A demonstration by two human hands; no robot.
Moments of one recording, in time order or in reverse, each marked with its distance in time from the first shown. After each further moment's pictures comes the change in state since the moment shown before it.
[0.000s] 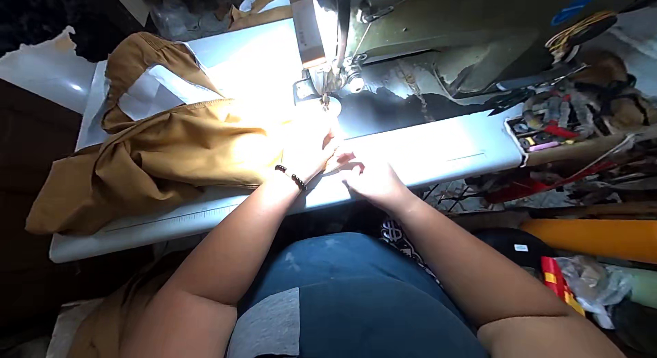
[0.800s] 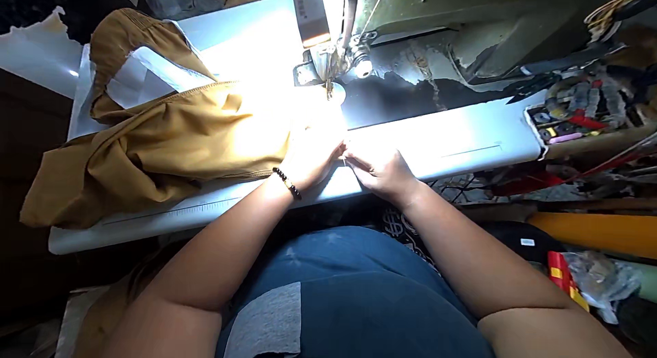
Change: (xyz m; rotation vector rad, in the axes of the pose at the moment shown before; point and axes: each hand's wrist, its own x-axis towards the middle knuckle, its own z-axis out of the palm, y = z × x) left_hand -0.022 -0.010 0.008 0.323 0.151 0.489; right_hand 0.010 0.041 -0.002 -0.388 0.105 -0.532
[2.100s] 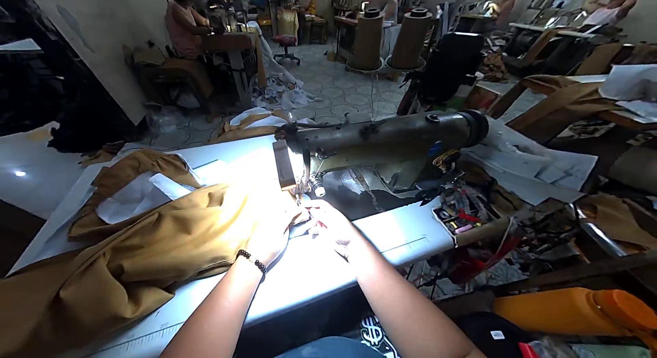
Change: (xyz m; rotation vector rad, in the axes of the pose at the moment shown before) left_hand 0.020 -0.045 -0.002 -0.159 0.094 -0.180; right_hand 0.084 0.007 -0.017 1.018 -0.043 0.907
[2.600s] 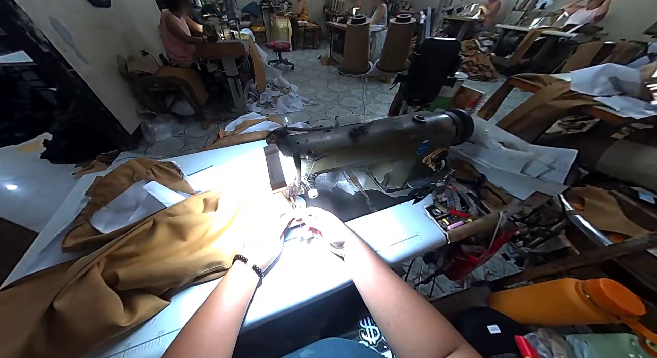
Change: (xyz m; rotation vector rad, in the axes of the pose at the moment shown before) left_hand 0.000 0.006 -0.002 0.076 -0.058 -0.011; right_hand 0.007 0.011 -0.012 -0.008 -0.161 -0.007
